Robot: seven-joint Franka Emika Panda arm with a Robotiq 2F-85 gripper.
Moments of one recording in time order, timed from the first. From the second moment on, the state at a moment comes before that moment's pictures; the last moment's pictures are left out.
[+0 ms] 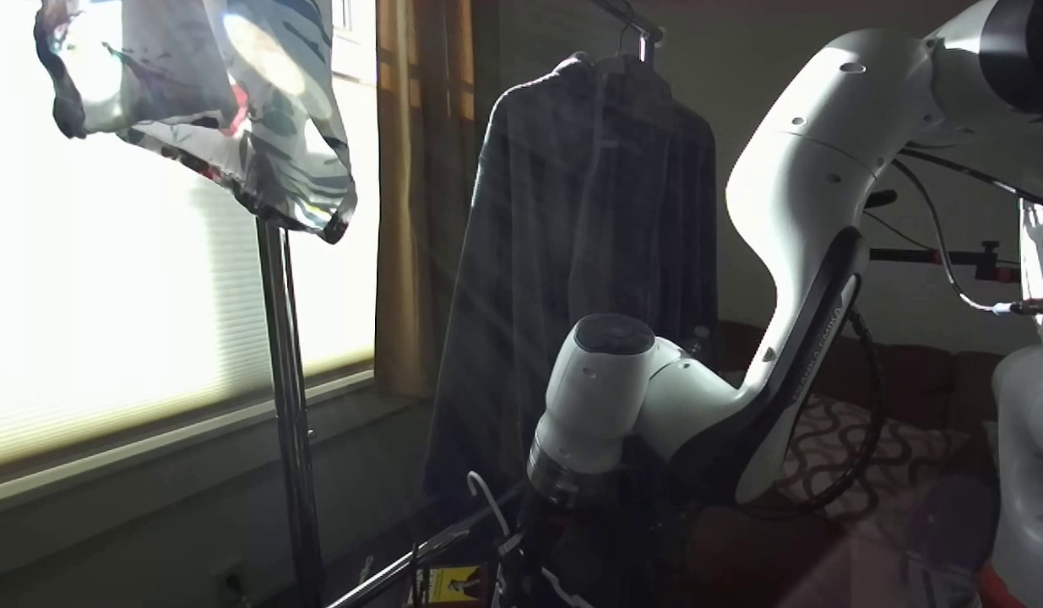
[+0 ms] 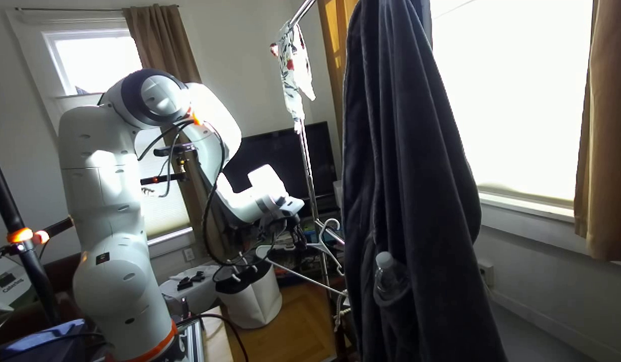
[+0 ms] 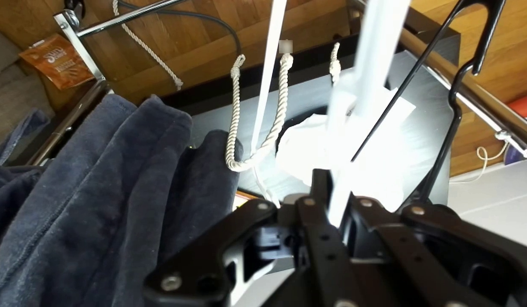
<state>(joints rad) 0.13 0.14 0.28 -2.50 -0.78 2.83 1.51</state>
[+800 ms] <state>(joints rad) 0.11 0.17 0.25 -2.49 -0.72 2.83 1.53</state>
